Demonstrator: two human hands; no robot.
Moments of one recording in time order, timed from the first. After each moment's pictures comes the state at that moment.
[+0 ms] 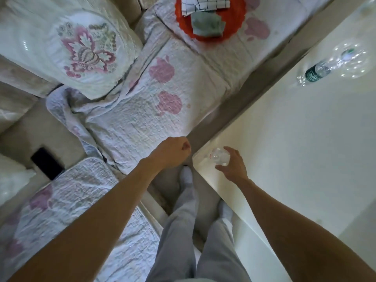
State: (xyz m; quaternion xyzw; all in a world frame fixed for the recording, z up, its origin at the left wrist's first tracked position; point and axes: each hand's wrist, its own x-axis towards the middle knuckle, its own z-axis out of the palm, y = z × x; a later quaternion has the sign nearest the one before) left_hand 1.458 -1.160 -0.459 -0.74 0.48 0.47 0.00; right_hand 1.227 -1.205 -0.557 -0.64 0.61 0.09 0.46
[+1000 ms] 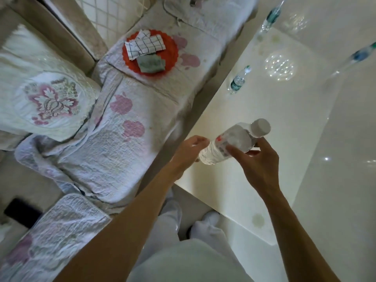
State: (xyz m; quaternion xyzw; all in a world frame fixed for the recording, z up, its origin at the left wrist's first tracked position) left_hand 1.303 -1.192 -0.338 -0.63 0.35 0.63 -0.28; right_hand 1.125 -1.186 -0.275 -0.56 0.69 -0.28 0.36
